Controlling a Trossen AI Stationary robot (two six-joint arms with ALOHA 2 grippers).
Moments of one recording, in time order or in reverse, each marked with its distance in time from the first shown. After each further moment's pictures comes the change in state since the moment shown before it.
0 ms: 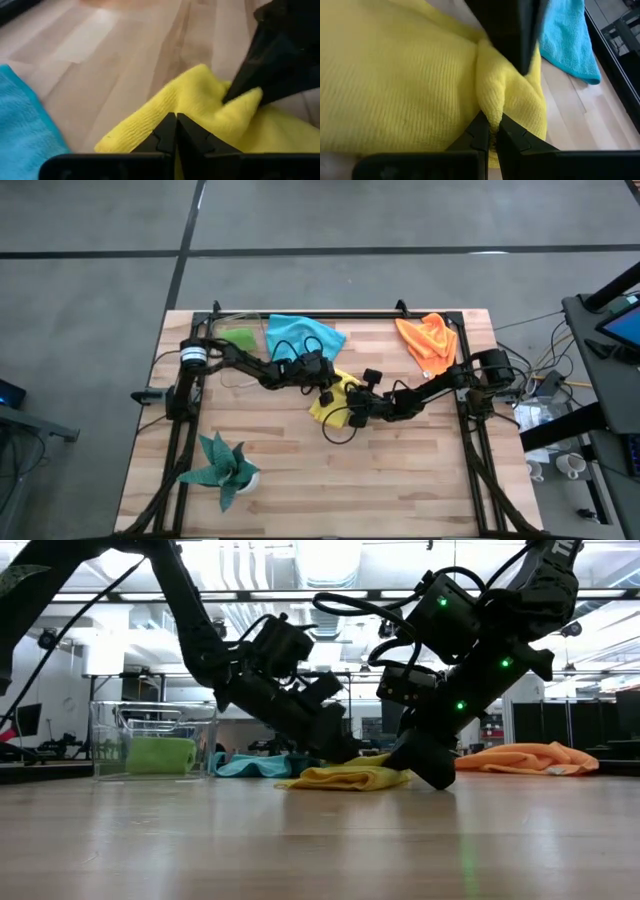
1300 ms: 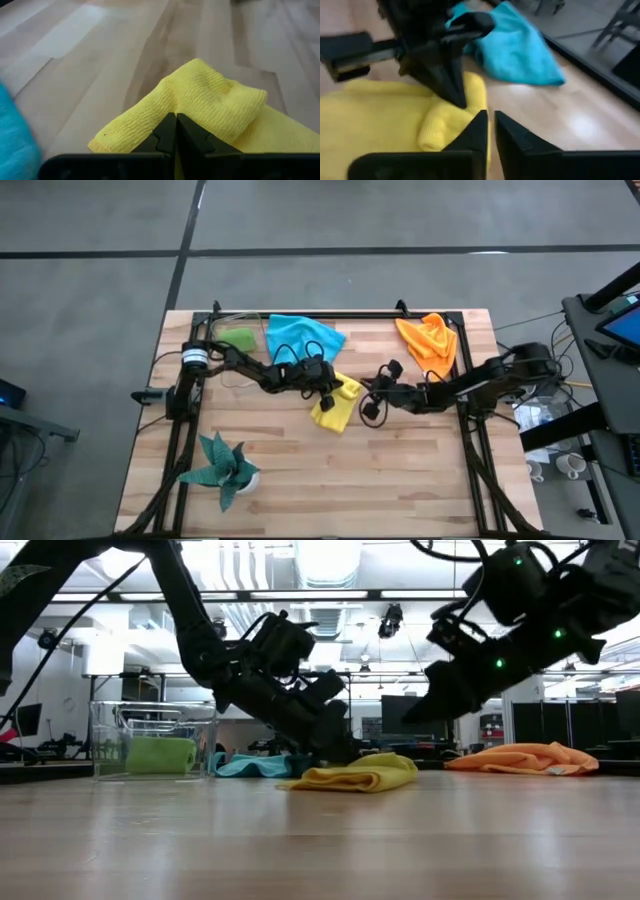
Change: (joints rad) left arm -0.033 0.007 0.000 0.025 0.008 -0.033; right arm -0.036 -0.331 -0.307 0.354 -0.040 0.152
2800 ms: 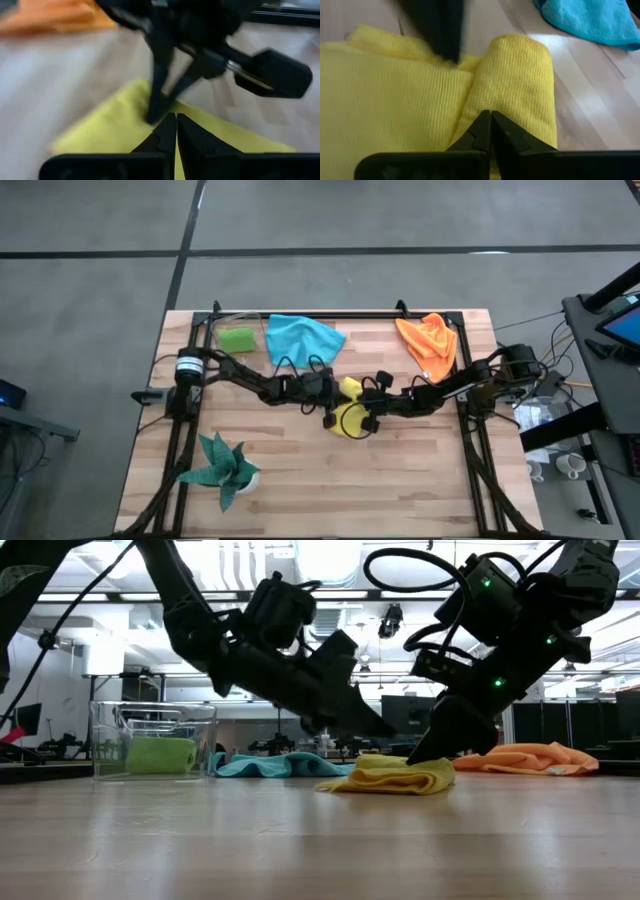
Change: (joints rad) left arm -0.138 -0.030 0.017 0.061 0.013 -0.014; right arm 0.019 0.119 0.139 -0.316 -0.166 0.023
